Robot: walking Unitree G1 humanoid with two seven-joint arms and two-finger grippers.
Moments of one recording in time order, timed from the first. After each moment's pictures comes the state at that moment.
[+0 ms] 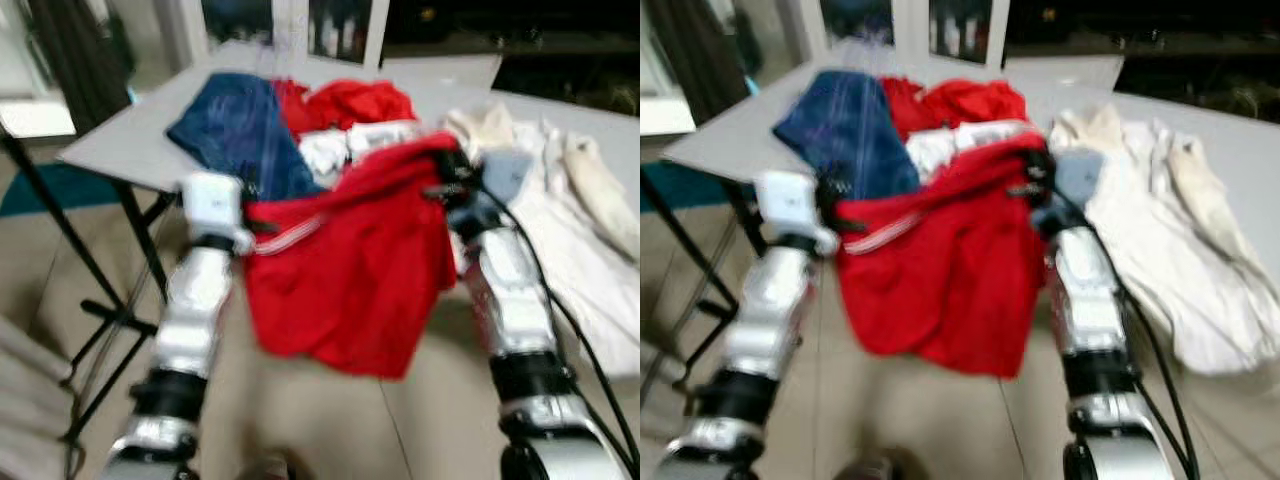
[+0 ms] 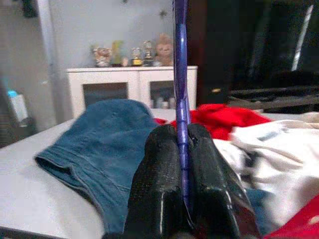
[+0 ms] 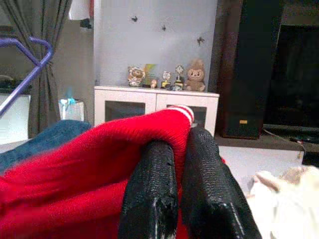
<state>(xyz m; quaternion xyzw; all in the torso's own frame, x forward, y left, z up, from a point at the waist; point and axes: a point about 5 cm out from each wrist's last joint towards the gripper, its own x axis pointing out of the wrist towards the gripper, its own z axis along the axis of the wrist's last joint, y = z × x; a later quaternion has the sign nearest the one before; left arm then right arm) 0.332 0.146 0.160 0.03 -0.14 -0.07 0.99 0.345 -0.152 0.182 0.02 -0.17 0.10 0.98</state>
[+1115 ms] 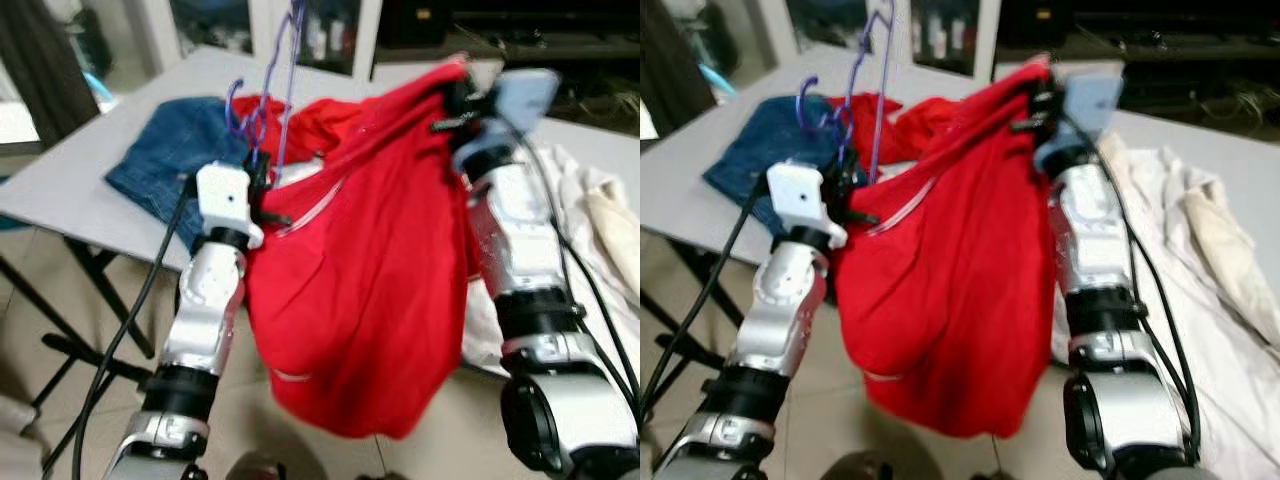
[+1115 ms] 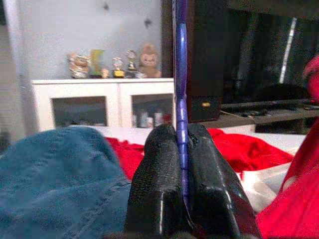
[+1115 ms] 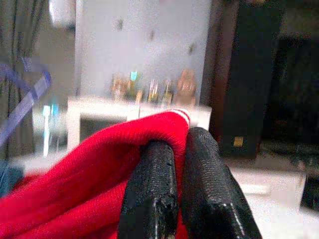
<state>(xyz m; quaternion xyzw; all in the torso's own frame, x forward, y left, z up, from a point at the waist) 0.330 0.131 0.169 0.03 -0.17 -0.09 0.98 0.381 -0.149 0.226 0.01 -0.16 0.09 0.98</state>
